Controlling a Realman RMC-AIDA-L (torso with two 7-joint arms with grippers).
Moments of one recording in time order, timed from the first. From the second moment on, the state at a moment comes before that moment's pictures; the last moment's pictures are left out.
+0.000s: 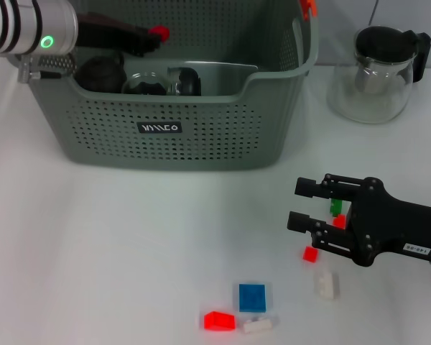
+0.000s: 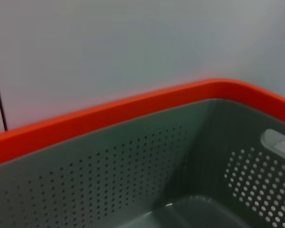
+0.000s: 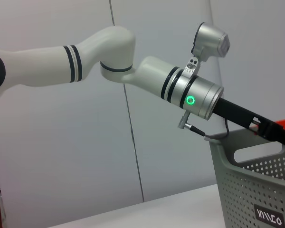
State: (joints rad) left arm -0.78 -2.07 0.91 0.95 2.34 1.02 -2.17; right arm 0.44 2.07 -0.87 -0.44 -1.67 -1.70 1.02
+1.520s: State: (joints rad) left arm -0.29 -2.17 0.62 0.74 2.13 1.80 -1.02; right arm 0.44 2.07 -0.86 -0.44 -1.67 -1.70 1.02
